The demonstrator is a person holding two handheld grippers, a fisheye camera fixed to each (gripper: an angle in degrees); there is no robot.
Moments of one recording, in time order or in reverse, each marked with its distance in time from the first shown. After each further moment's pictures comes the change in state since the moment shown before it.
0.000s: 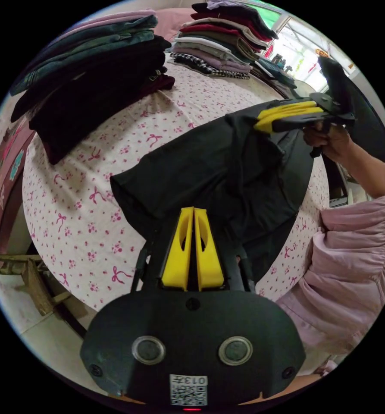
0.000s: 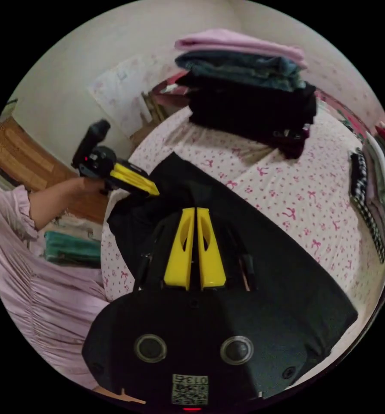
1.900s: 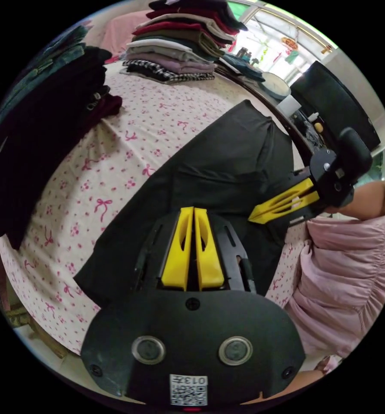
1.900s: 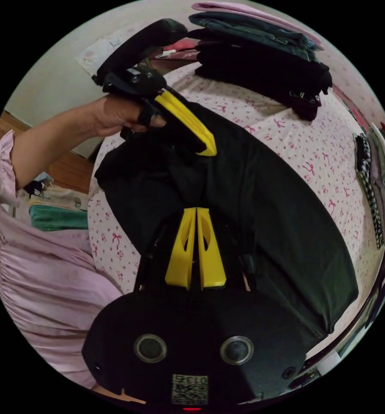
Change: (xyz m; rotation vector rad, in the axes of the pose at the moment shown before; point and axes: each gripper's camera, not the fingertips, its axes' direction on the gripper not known) left arm 0.049 -0.085 -0.052 0.009 0.155 0.177; right arm -0.085 -0.008 0.164 -0.234 0.085 -0.028
